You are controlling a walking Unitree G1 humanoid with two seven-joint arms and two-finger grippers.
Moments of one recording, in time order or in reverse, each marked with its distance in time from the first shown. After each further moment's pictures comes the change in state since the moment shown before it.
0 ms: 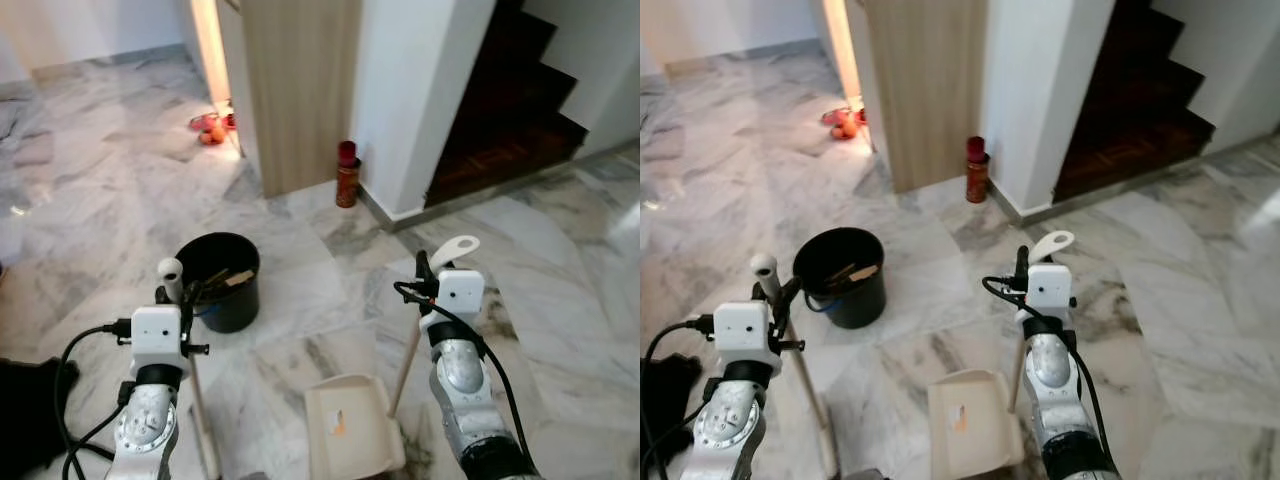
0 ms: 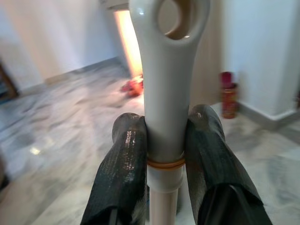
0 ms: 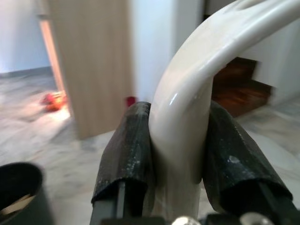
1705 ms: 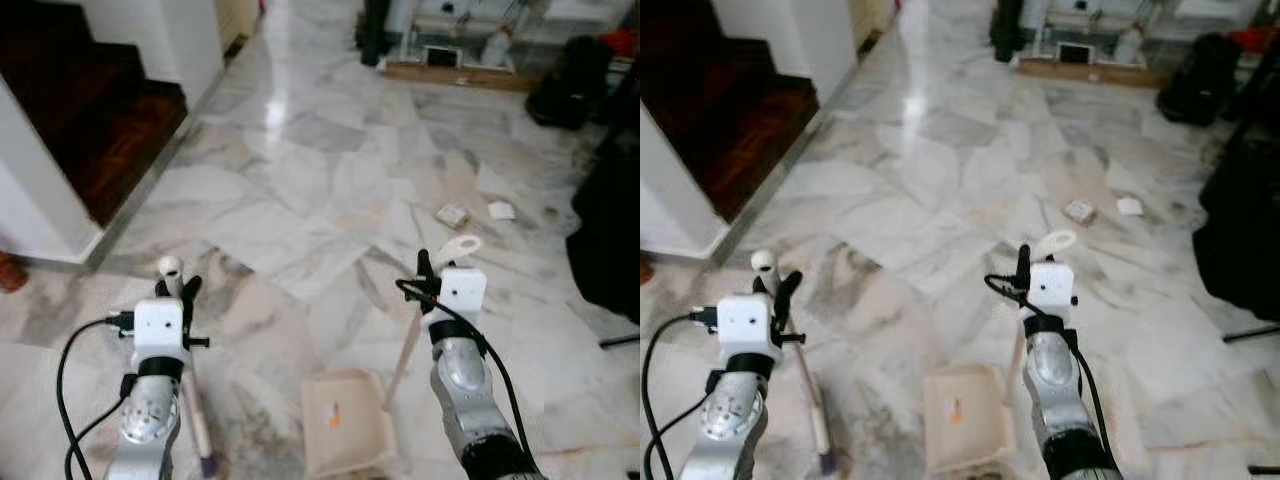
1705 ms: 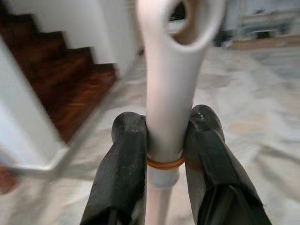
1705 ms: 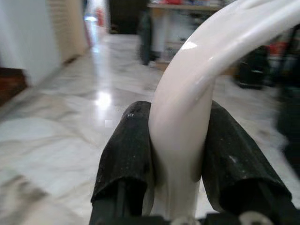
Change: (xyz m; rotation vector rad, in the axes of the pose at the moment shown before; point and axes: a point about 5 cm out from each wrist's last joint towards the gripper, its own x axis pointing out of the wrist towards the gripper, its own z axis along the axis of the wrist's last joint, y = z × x) left arm 0.011 -0.010 0.006 -0.003 -0.015 0.001; right arm 0.003 -0.008 0.001 0.000 0.003 -0.022
